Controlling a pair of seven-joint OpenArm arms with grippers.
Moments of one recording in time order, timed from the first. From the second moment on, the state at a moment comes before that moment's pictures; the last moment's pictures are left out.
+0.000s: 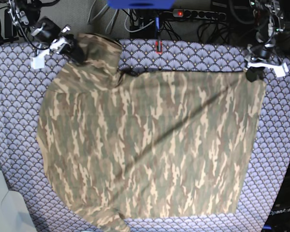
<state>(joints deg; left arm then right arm) 23.9 -15.1 -24.6 76.9 -53.2 -15.0 17.1 -35.5 27.4 0.3 92.5 73.1 22.6 -22.2</state>
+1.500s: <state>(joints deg) 27.9 -15.4 -27.0 97.2 -50.1 -12.3 24.8 -38.6 29.0 1.8 105.0 67.7 30.1 -13.3</state>
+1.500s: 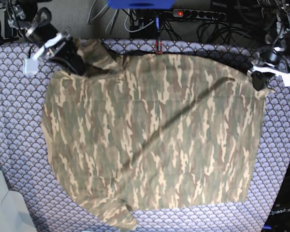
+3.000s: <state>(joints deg) -3.8 -13.5 -23.1 85.3 -12.8 -12.5 38.5 7.7 18.3 4.9 87.9 26.8 26.2 -41.2</state>
